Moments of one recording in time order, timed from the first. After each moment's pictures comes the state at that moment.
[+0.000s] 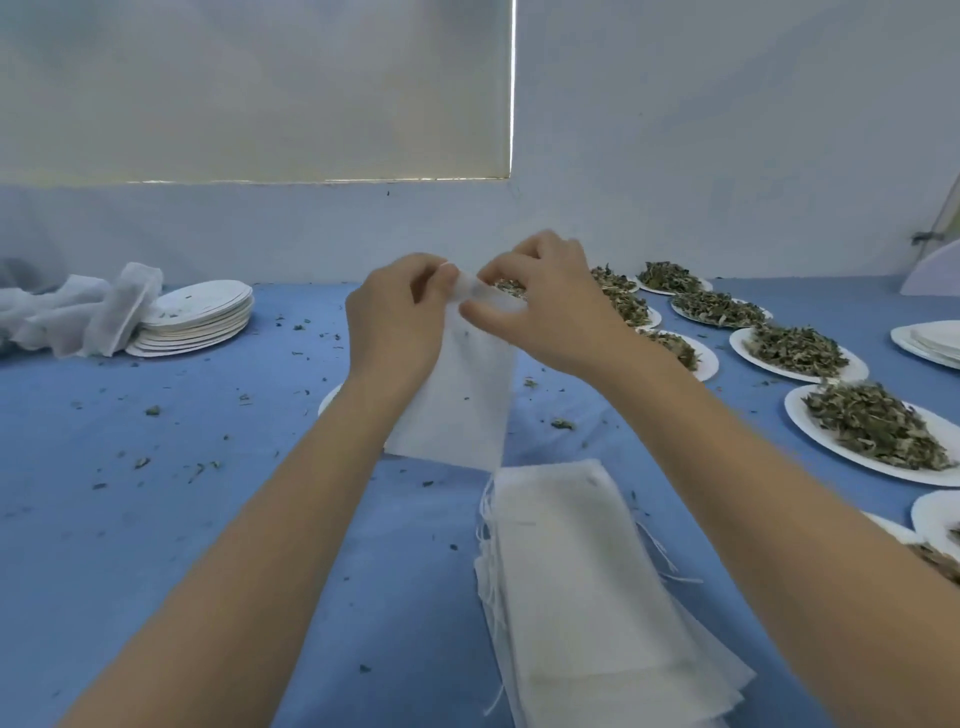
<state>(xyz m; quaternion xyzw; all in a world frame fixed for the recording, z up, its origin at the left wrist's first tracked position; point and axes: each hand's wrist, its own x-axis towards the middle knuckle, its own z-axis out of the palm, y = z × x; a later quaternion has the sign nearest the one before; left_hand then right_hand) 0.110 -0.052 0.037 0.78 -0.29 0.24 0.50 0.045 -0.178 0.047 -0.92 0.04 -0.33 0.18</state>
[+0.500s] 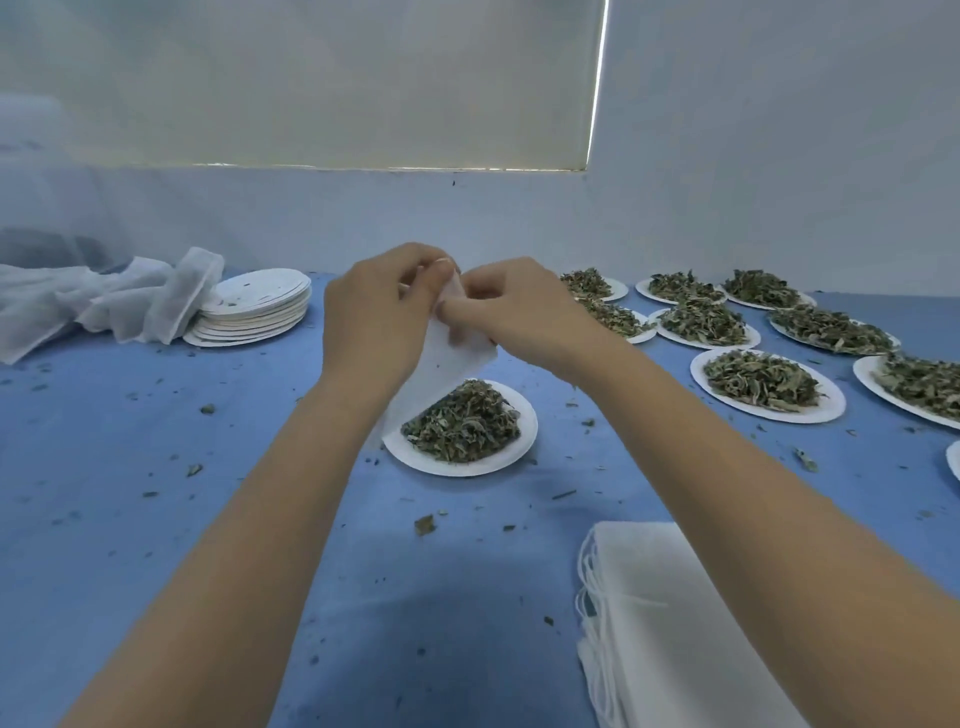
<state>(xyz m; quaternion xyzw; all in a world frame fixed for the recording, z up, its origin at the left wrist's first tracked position) 0.179 -0.003 0.035 0.80 -0.28 0.27 0.45 0.127 -0.121 0.052 -0.91 -0.02 -0.19 0.36</state>
